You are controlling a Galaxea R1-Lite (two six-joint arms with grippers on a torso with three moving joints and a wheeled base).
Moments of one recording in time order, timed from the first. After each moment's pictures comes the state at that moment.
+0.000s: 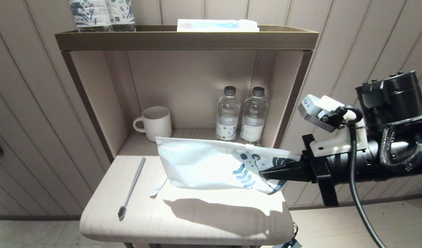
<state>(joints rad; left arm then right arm) 0.00 0.77 -0.84 0.16 -0.59 -0.17 0.47 1.46 -1.06 0.12 0.67 -0.34</state>
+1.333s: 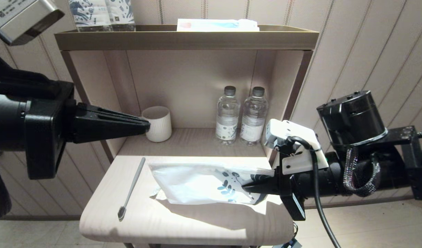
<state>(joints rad) -0.58 1.29 -1.29 0.37 -0.51 0.17 0.60 1.54 -1.02 0.06 0.47 -0.36</state>
